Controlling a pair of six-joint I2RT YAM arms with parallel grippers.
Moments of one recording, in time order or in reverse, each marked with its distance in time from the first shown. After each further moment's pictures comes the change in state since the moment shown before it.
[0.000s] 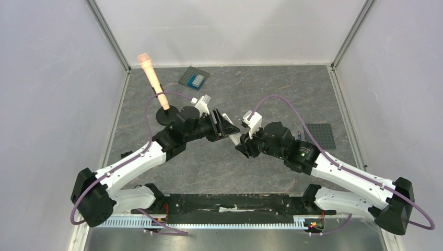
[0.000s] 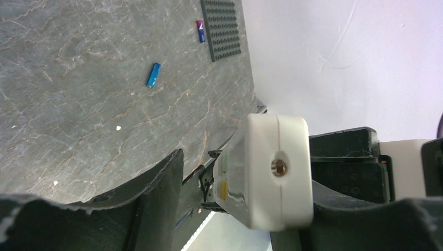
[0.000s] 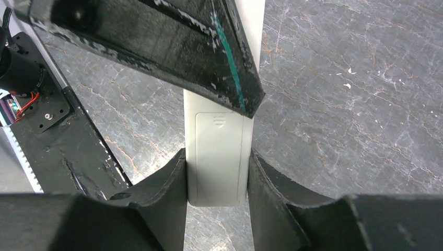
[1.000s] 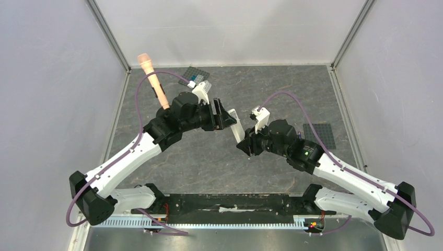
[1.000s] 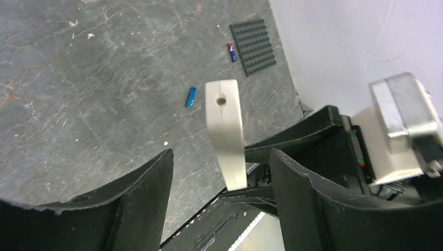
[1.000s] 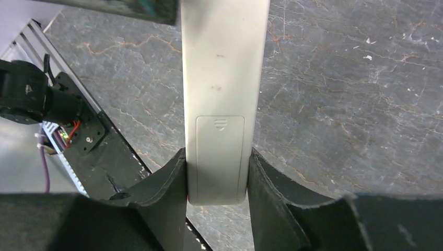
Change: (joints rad) left arm 0.001 0.002 0.285 -0.317 -0.110 0.283; right arm -0.072 -0.027 -0.010 -0.010 -0.053 0.230
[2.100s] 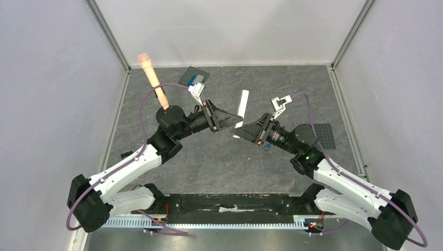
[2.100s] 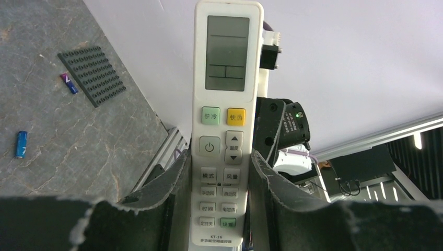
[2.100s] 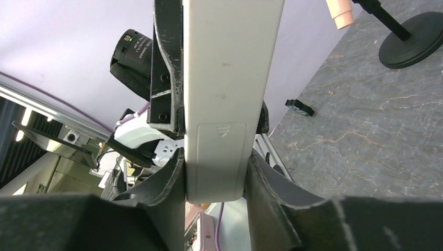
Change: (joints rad) left arm 0.002 -0.076 -0.306 0.751 0.256 -0.415; right arm -0.136 -0.061 -0.226 0.819 -0.312 0.756
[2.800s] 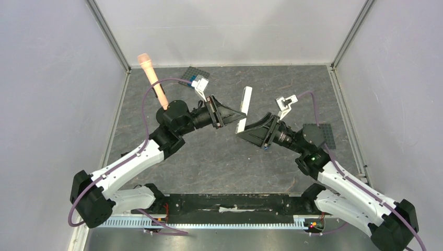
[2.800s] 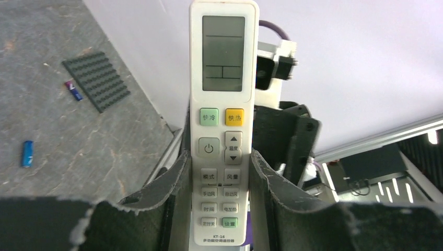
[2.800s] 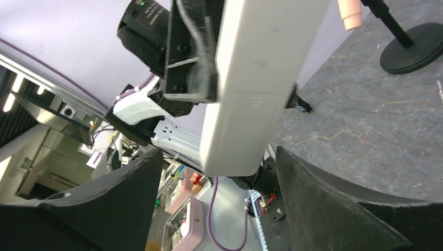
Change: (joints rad) left arm -0.002 0.058 0.089 -0.066 0.002 0.069; right arm -0.084 -0.082 -0.008 -0.031 -0.139 -0.037
